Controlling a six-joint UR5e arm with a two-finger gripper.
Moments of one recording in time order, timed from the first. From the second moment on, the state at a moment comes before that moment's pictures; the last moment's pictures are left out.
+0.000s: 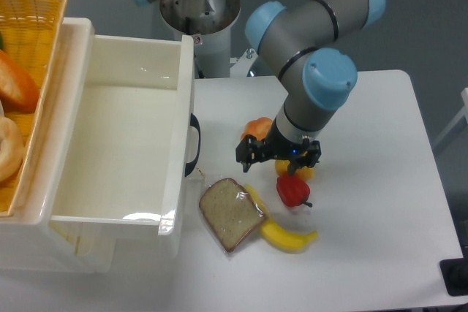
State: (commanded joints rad) arm 2.57 -1.98 -1.54 -1.30 1.33 0.51
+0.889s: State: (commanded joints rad) arm 2.55 -2.08 -1.54 -1.23 1.32 0.46
